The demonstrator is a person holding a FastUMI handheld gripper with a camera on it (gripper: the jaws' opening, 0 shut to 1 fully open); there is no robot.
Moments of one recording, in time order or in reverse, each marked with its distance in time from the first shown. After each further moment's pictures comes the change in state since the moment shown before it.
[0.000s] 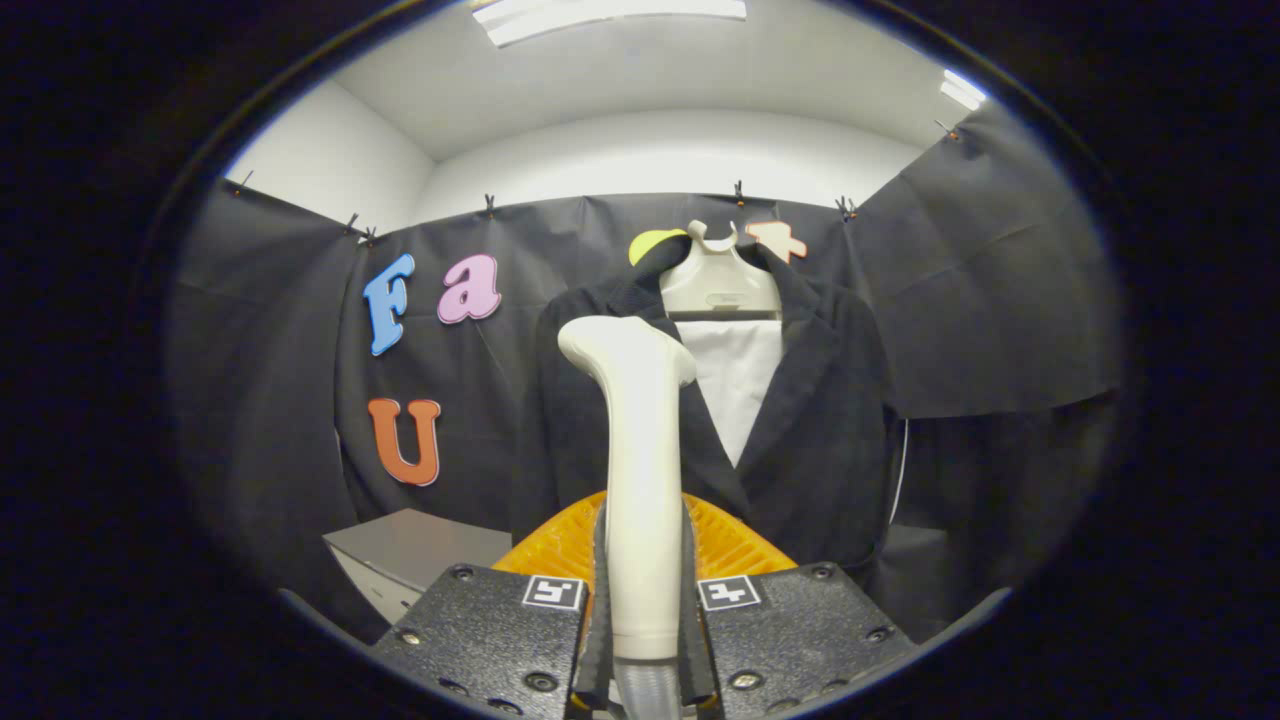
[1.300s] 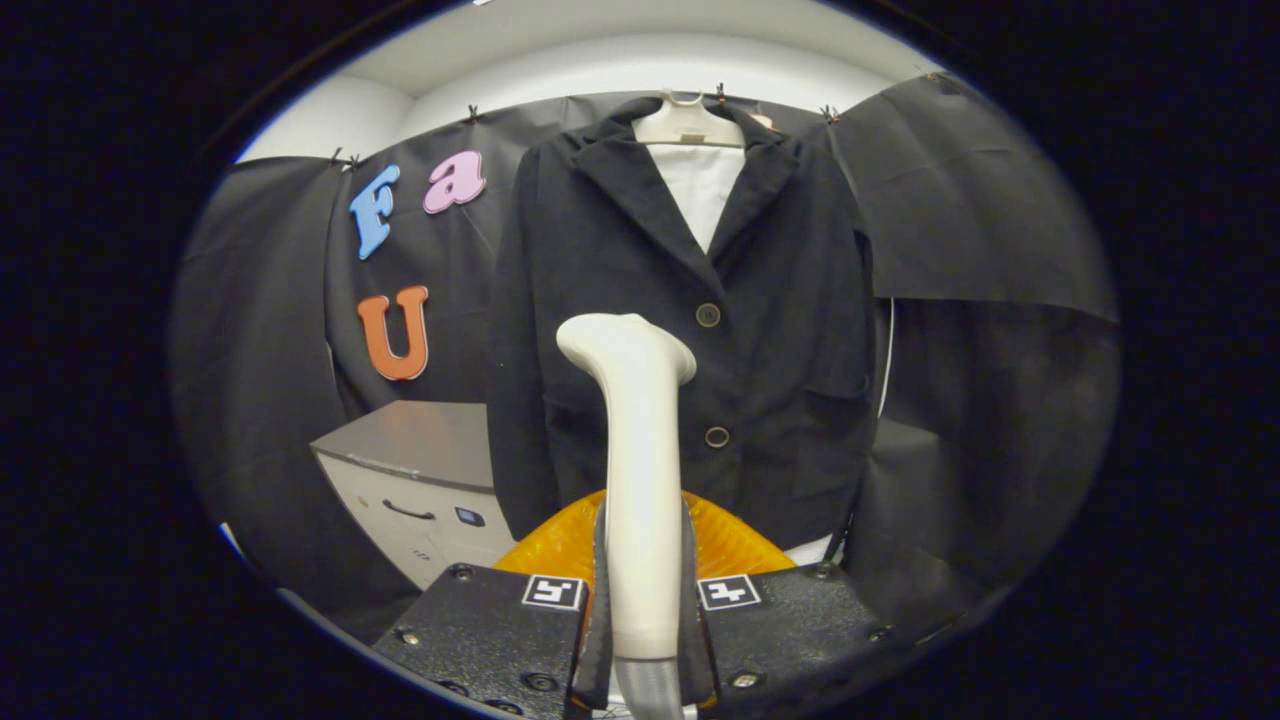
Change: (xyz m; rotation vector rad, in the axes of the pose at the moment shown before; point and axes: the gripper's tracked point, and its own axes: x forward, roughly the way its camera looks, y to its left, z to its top) arm -0.053 -0.025 -0.168 0.004 0.318 -0.057
